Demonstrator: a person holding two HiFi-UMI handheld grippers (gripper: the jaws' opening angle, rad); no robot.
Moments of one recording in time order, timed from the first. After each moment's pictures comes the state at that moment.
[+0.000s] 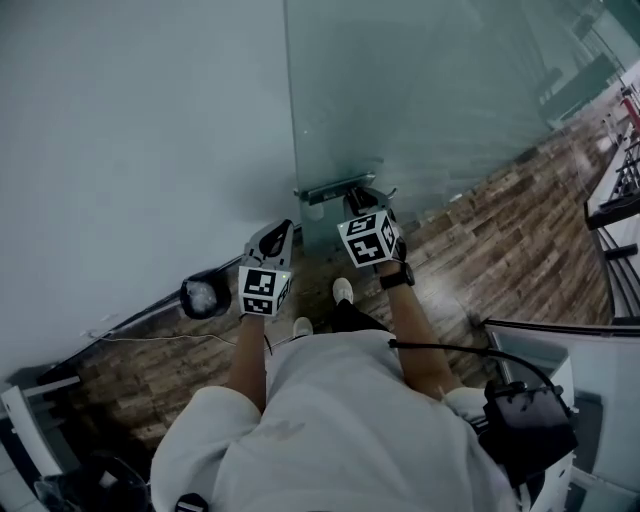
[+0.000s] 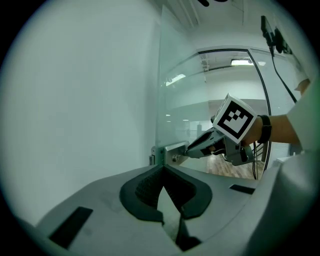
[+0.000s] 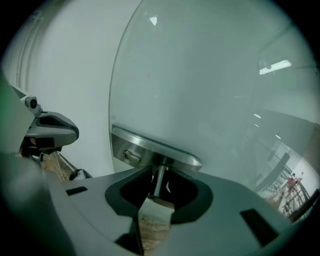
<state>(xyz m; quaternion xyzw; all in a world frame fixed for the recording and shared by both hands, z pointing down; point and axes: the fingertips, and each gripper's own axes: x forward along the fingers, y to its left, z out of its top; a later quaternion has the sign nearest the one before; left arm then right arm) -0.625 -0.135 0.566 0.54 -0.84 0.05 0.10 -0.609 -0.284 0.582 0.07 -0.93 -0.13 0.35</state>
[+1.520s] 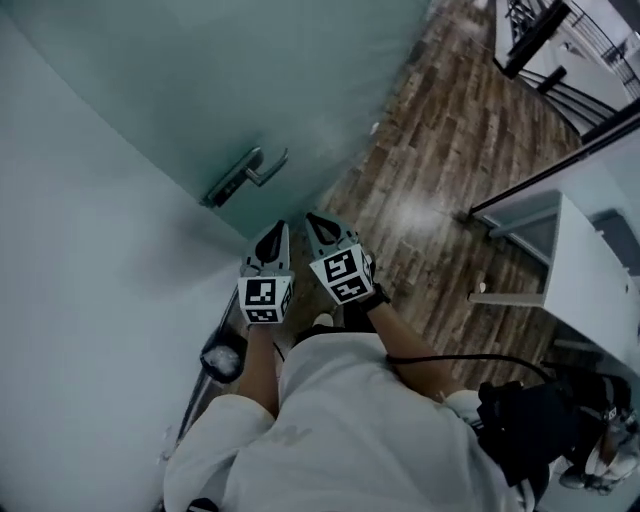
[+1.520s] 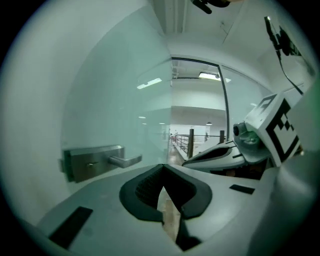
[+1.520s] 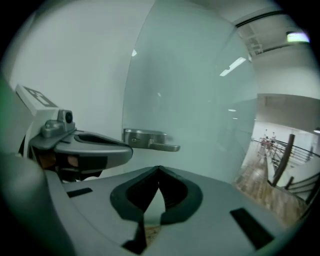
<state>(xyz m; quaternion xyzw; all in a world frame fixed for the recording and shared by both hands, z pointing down) -0.555 -0.198 0.525 0.72 -0.69 0.05 0.08 -0.516 -0.231 0.542 0.24 -0.95 -0.01 0.22</state>
